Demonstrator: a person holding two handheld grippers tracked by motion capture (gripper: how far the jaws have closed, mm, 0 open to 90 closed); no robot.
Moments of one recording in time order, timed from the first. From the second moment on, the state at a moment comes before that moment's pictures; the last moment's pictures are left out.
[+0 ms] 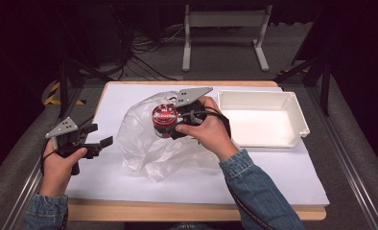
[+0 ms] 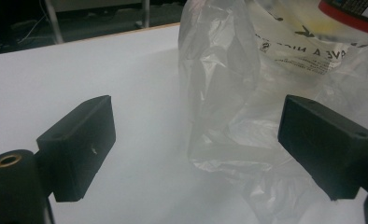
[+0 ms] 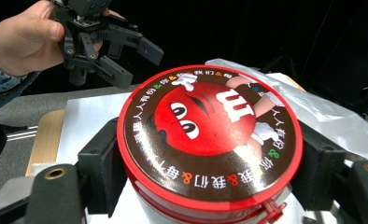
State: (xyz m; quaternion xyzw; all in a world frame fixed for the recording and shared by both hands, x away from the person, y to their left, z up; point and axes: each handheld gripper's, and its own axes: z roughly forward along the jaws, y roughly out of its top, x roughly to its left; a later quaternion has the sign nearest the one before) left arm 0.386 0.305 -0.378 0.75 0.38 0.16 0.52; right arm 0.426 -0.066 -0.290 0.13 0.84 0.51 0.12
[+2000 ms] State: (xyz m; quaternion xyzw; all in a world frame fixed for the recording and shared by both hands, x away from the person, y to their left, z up) left arm 0.400 0.305 -0.392 0.79 0.35 0.15 0.48; right arm 0.418 -0.157 -0.267 0.19 0.83 0.51 0.14
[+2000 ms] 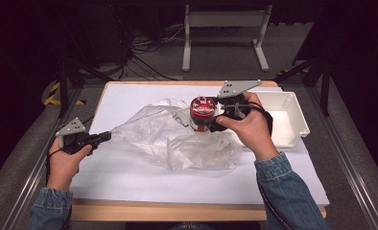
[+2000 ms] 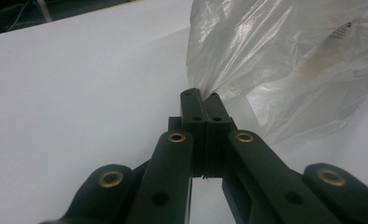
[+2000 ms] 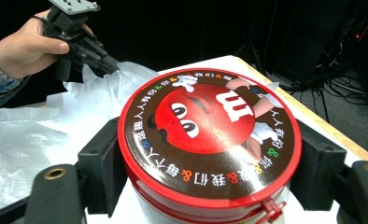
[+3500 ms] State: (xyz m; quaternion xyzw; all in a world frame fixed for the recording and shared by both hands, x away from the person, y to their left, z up) left arm 0.402 0.306 -0.391 0.78 0.36 0.15 0.49; right arm 0.405 -0.180 -0.276 0.19 0.84 0.50 0.12
